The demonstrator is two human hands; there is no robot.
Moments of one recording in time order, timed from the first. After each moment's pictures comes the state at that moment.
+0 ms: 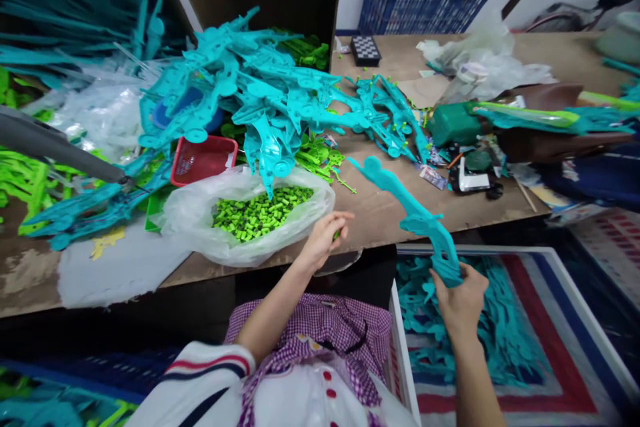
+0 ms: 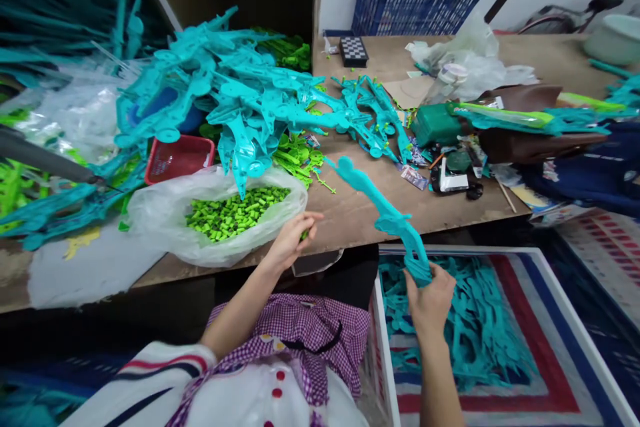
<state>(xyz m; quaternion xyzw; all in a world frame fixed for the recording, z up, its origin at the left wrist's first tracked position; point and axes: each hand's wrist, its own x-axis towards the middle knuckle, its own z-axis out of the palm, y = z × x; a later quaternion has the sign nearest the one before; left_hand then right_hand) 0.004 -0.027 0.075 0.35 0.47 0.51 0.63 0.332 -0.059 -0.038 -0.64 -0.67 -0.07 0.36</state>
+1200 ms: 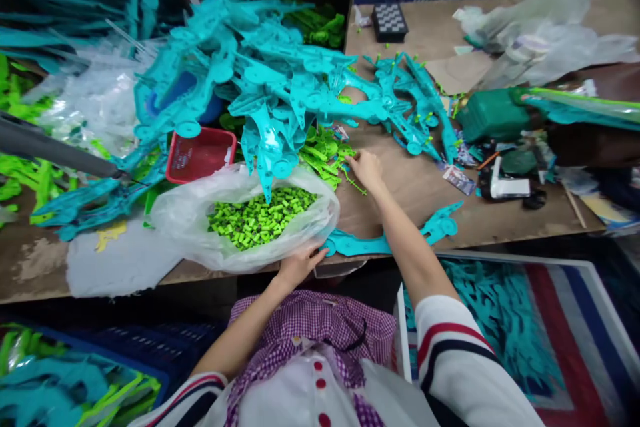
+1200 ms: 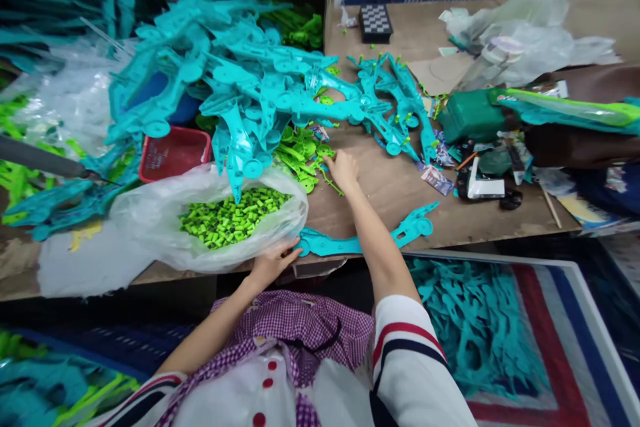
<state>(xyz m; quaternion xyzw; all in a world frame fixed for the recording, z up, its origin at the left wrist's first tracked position) -0.054 -0.057 -0.020 0.60 0.69 0.32 0.26 0.079 0.225 0.026 -0.60 -0.73 0.22 0.23</state>
